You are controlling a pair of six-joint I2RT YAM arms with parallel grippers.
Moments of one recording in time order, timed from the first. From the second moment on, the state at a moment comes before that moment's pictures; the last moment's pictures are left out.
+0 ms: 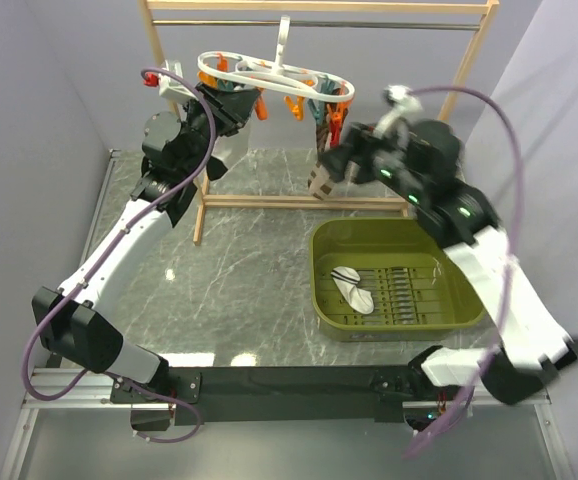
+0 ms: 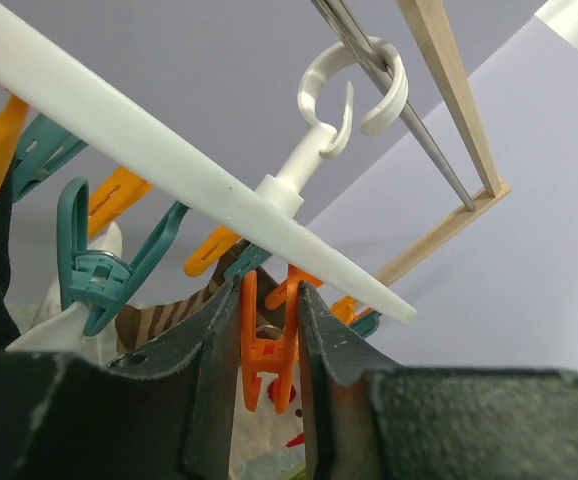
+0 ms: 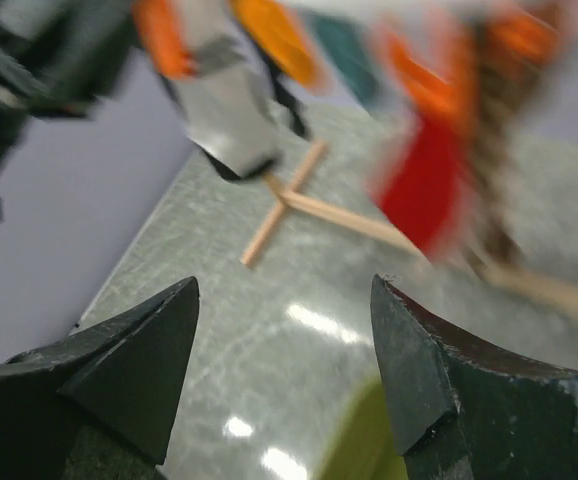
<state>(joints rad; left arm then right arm) -0.42 1.46 1.47 0.30 0.08 -0.83 0.56 1.31 1.69 -0.52 -0.07 0.34</state>
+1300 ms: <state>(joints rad) -0.42 1.42 1.41 0.32 0.07 -0.74 0.56 1.32 0.86 -0.56 0.17 0.60</state>
